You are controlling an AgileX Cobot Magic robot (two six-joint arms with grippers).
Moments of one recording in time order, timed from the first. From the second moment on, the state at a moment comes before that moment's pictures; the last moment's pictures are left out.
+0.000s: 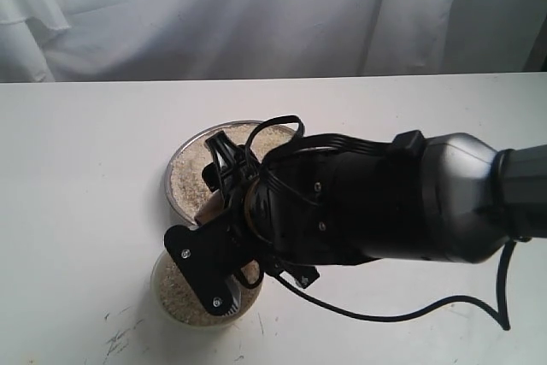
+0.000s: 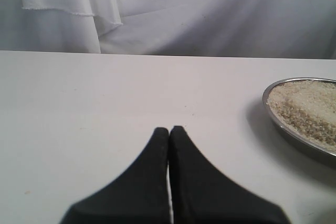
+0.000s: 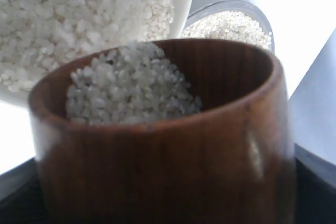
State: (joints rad) left arm 0.01 0.01 0.00 -0.04 0.29 0.01; right arm 1.09 1.82 -1.09 -0.96 0.45 -0.52
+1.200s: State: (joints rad) left arm 0.01 0.01 0.00 -0.04 0.29 0.01; right arm 1.10 1.84 -1.09 -1.07 0.45 -0.53
